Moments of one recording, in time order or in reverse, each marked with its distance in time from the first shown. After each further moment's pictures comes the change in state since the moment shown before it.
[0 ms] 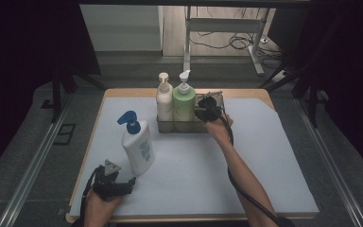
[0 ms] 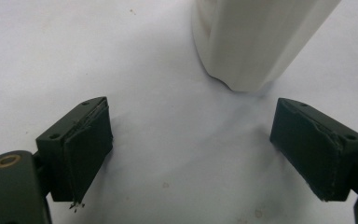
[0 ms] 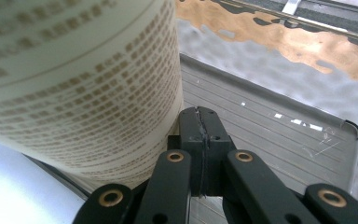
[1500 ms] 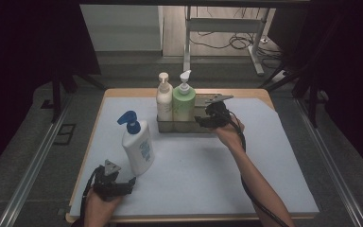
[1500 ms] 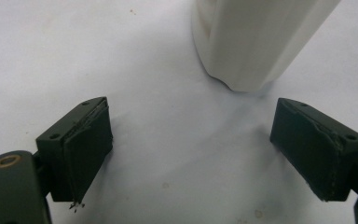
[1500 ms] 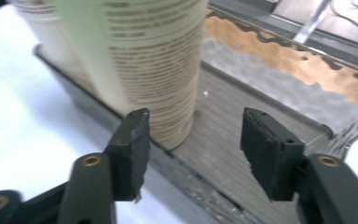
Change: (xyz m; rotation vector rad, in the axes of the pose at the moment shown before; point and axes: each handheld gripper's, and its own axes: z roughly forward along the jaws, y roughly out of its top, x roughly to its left) left arm 0.000 0.000 0.000 0.000 0.003 0.006; right arm -0.001 -0.015 -0.054 -0.073 0.079 -0.128
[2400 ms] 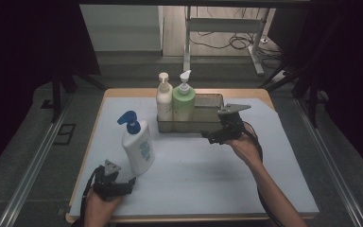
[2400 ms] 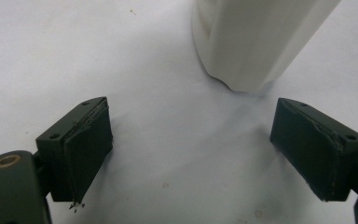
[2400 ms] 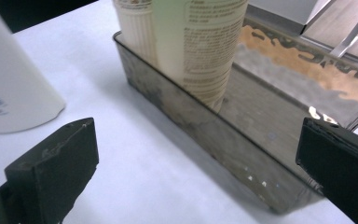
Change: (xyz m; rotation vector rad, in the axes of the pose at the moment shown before) left arm 0.000 0.000 0.000 0.000 0.000 0.000; right arm 0.007 -0.024 -0.059 -0.062 0.109 -0.077
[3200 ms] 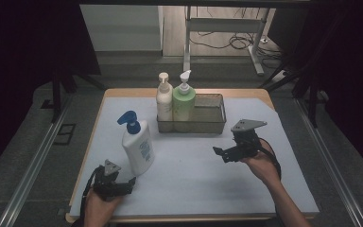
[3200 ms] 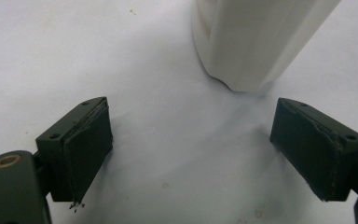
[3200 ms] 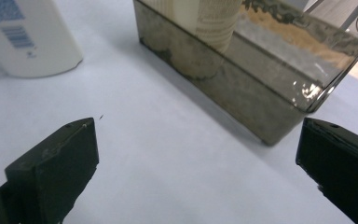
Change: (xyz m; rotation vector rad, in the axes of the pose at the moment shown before) left arm 0.000 0.000 0.000 -0.002 -0.001 -0.002; right arm 0.017 -0.034 -0.053 0.051 -0.025 -0.055
